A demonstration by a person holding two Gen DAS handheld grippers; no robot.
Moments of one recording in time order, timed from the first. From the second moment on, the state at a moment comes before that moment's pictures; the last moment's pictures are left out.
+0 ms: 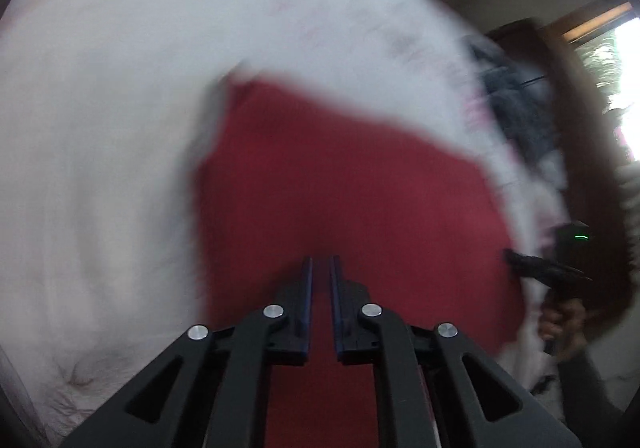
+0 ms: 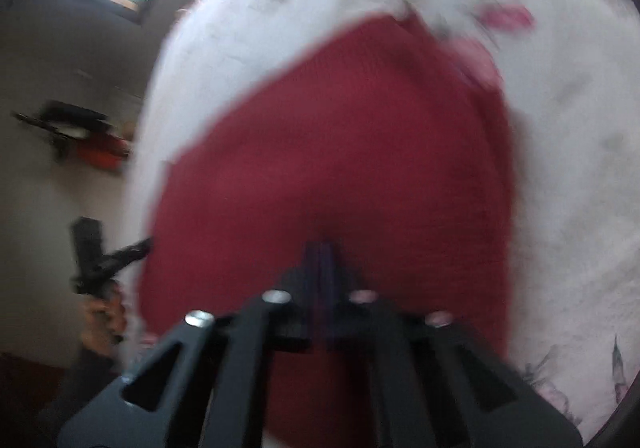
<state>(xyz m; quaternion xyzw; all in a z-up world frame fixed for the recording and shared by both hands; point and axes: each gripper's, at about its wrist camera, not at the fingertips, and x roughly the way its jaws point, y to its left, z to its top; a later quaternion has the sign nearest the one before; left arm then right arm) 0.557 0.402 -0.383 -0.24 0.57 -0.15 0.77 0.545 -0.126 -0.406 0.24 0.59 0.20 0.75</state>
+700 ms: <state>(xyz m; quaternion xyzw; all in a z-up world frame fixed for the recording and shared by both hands) 0.415 0.342 -0.348 -0.23 0.55 -0.22 0.77 0.424 -0.093 -0.365 0.25 0.57 0.23 0.75</state>
